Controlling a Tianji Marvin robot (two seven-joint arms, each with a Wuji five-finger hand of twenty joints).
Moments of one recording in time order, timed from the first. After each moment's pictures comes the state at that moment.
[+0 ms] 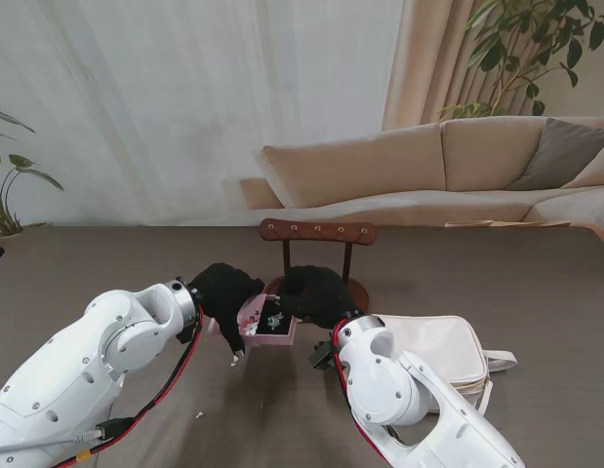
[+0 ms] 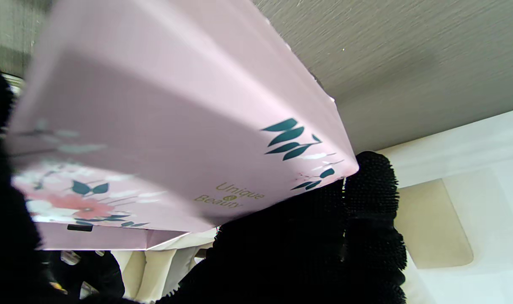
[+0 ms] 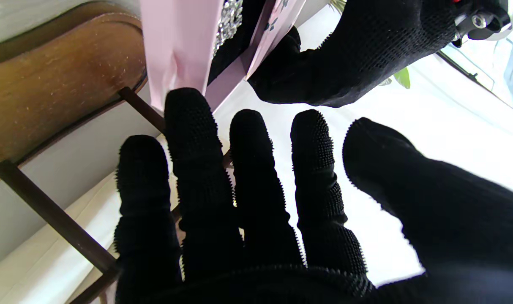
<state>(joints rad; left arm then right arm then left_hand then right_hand) 1.29 -1.01 -1.07 -1.54 1.02 -0.36 -0.21 -1.44 -1.21 0.91 -1.75 -0.35 0.21 -0.19 0.42 -1.00 0.43 -0.18 0.67 0.35 0.83 0.41 1.13 0.26 0.18 0.99 1.22 0.22 0.19 0.13 0.62 0.28 1.13 0.56 0.45 -0.73 1.32 -0.31 0.88 0.02 1.00 0.25 1.05 0.18 0.69 0.54 1.09 0.27 0.67 0.46 0.52 0.39 1.20 0.43</state>
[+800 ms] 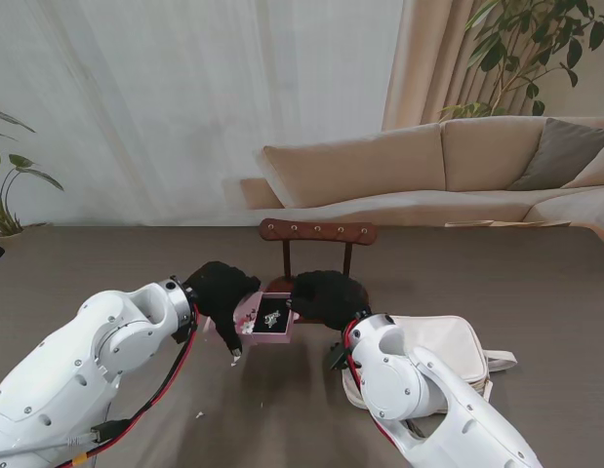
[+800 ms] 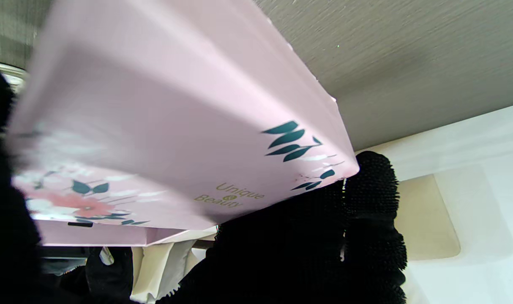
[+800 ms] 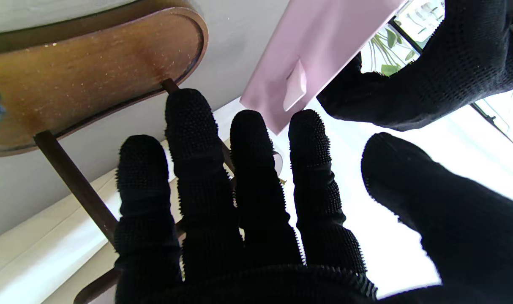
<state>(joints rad) 1.32 -1.01 -1.12 -1.57 1.01 -0.37 -0.22 -1.42 -1.17 0.92 -1.69 -0.46 0.17 -0.12 0.42 -1.00 0.43 -0.18 0.67 0.35 0.83 0.41 1.14 0.26 0.18 0.99 1.22 0.22 0.20 0.13 0.62 0.28 1.13 0.57 0.32 -0.62 1.29 -0.23 0.88 0.03 0.91 0.29 1.05 0.18 0.69 0.52 1.08 0.27 0.67 0.46 0.52 0.39 1.20 0.43</state>
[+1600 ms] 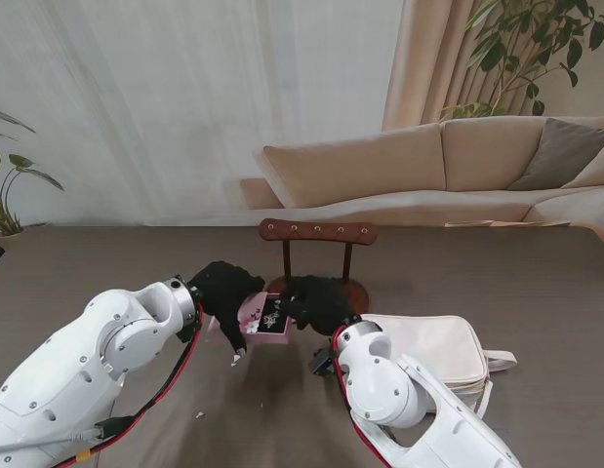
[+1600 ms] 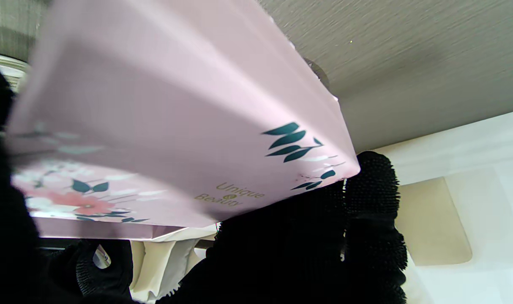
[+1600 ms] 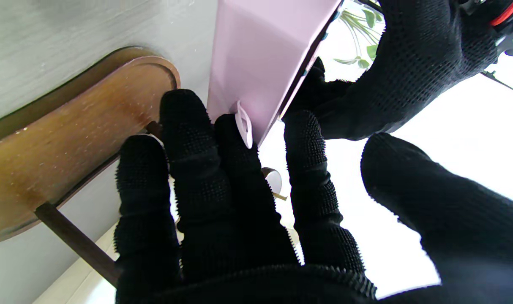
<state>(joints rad) 1.29 -1.01 -1.08 -1.55 0.98 -0.35 -0.22 -1.42 -1.21 0.88 -1.69 -0.26 0.22 -0.19 0.42 -1.00 0.43 -0.18 0.67 0.35 0.83 0.41 1.14 0.26 0.18 0.99 1.22 0.22 0.20 0.13 0.62 0.28 1.13 0.57 0.32 -0.62 1.29 -0.22 0.88 0.07 0.90 0.29 1.05 0.29 0.71 0.53 1.08 0.29 0.67 0.46 0.52 0.39 1.20 0.43</state>
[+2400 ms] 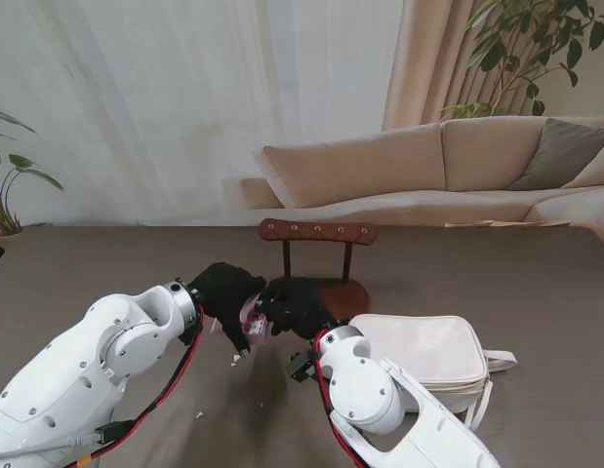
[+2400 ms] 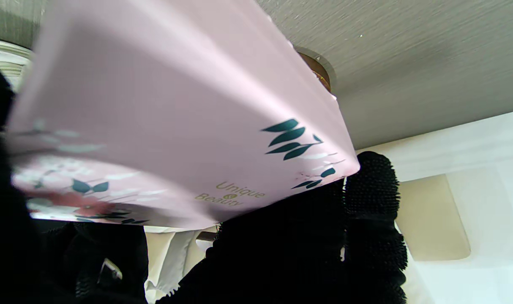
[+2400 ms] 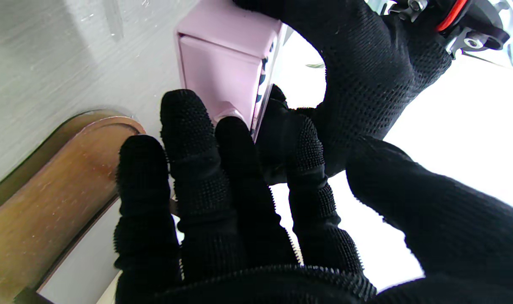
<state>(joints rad) 1.32 -1.02 -1.09 -1.57 0.98 -0.33 -0.20 -1.41 -1.26 0.84 -1.66 -0.09 0.20 -0.23 0.42 -1.00 0.43 -0.18 0.67 0.34 0.83 0.41 1.14 0.26 0.18 0.99 1.22 0.22 0.20 0.13 0.62 0.28 1.14 0.57 0.40 -0.59 1.30 -0.25 0.82 0.10 0.93 0.28 1.00 0.29 0.71 0.52 1.08 0.29 0.67 0.46 0.52 0.39 1.20 0.43</state>
